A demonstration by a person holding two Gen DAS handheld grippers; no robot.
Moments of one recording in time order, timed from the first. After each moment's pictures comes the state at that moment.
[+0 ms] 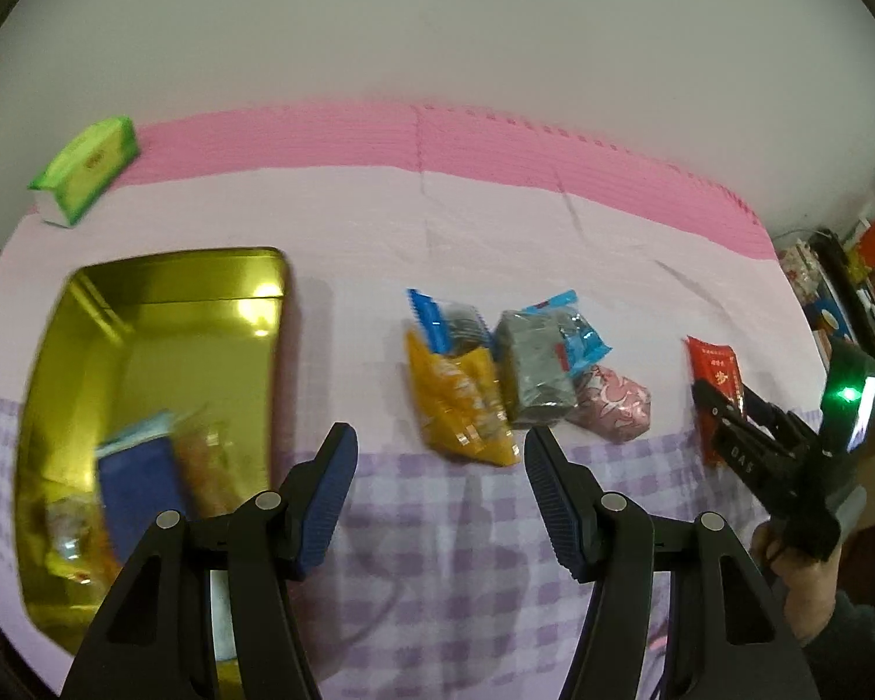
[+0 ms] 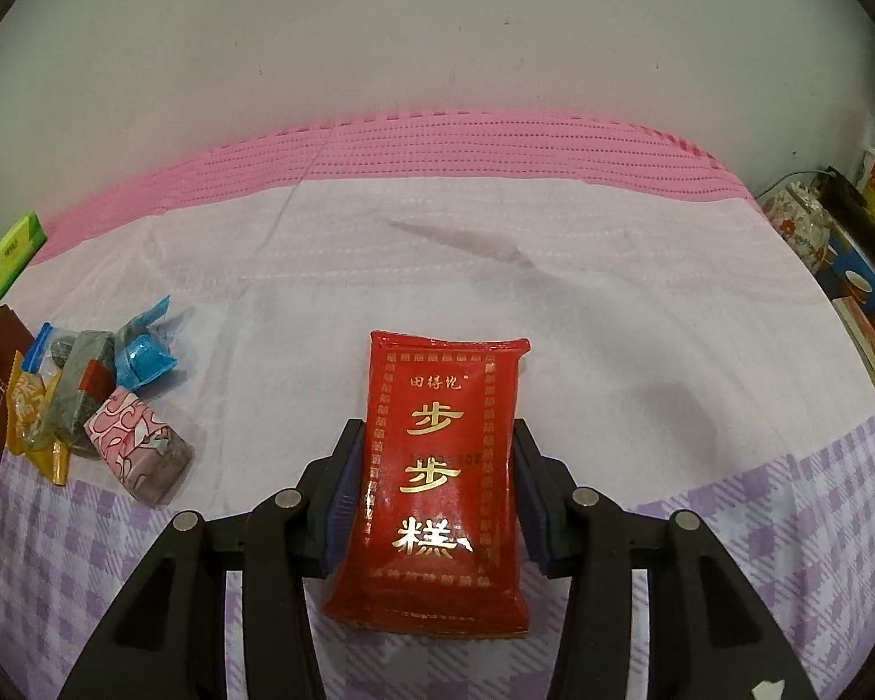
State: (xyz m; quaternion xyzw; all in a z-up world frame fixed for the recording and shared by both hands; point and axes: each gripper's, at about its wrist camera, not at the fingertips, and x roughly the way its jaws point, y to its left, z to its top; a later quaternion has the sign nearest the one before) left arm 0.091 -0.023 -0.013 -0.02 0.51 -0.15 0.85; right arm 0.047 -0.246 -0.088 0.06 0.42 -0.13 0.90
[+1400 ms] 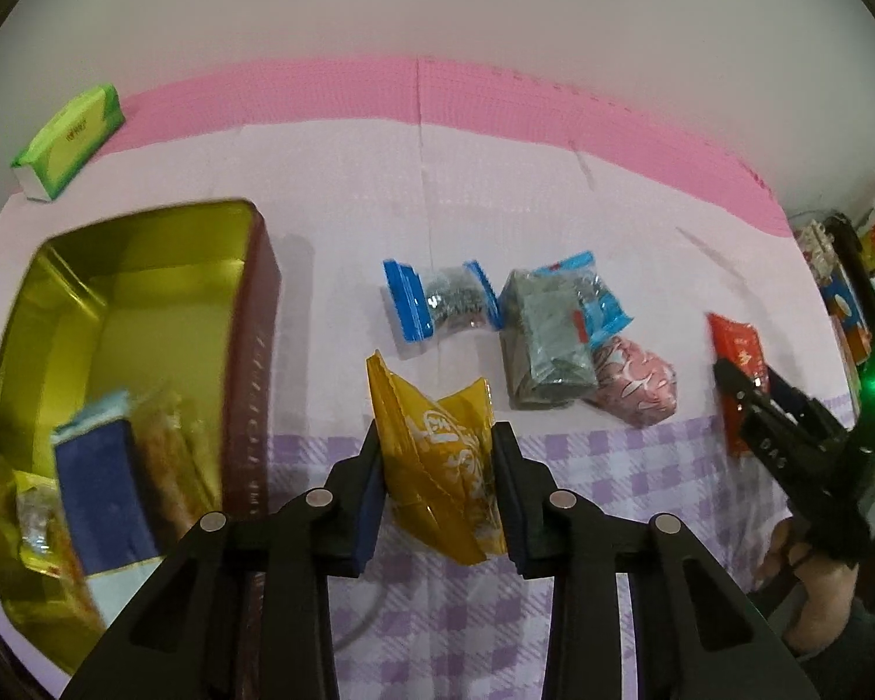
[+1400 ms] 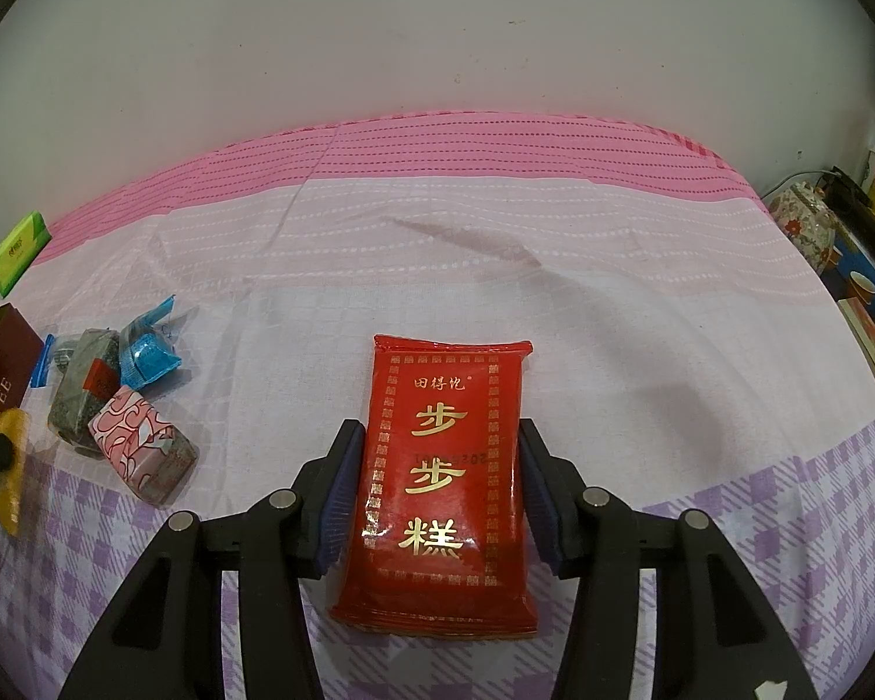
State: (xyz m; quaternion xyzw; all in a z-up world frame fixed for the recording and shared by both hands) left arm 0.094 -0.018 -0.028 -0.01 0.54 -0.14 0.83; right arm 0.044 -0.246 -0.089 0.06 0.42 -0.12 0.90
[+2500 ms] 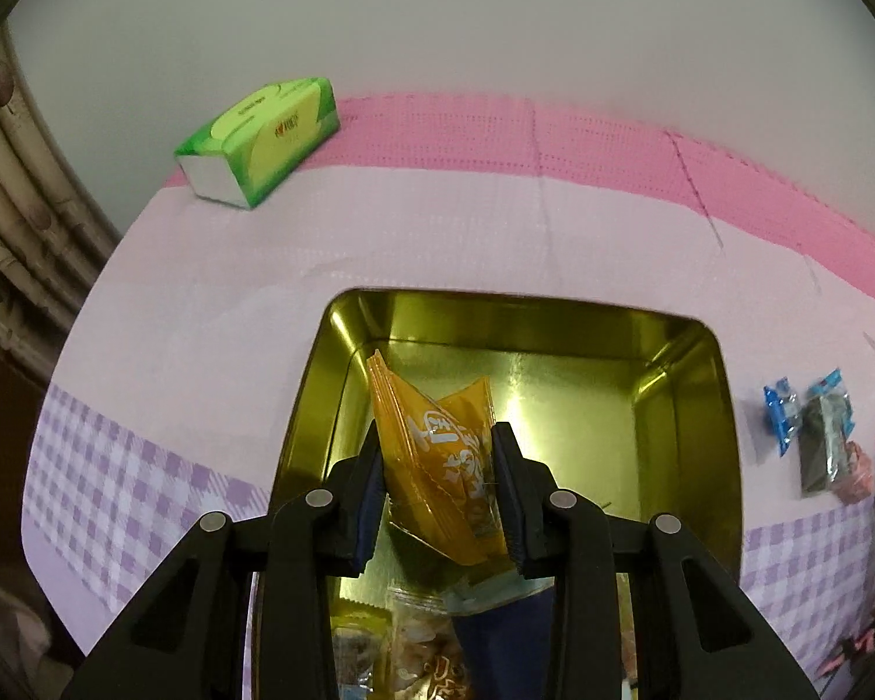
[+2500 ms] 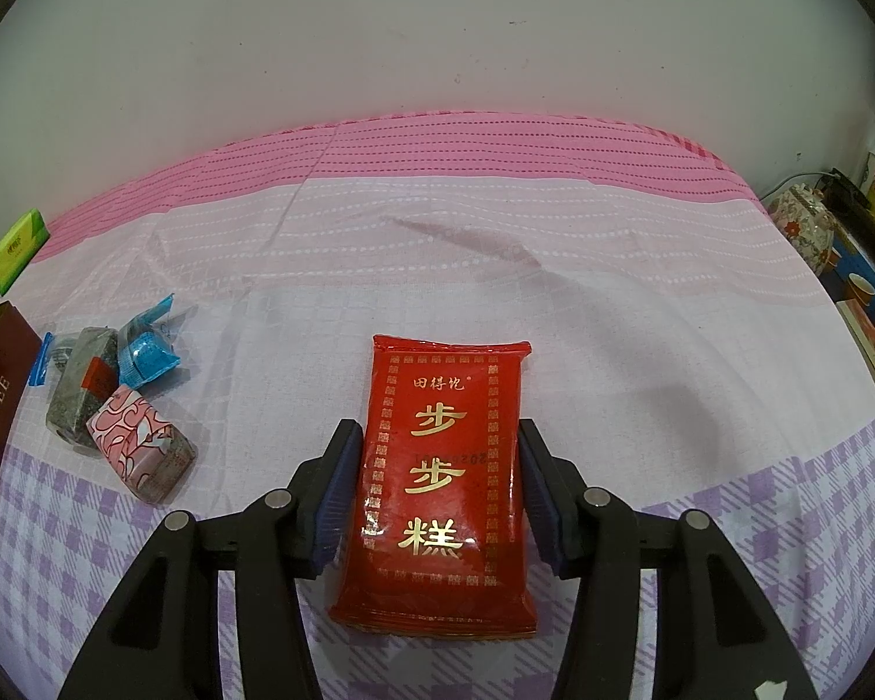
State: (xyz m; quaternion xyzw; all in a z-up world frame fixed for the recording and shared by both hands) left arm 0.160 0.135 -0.033 0.02 0.52 0.00 0.85; right arm 0.043 -0.245 -0.088 0.06 0.42 -0.12 0.90
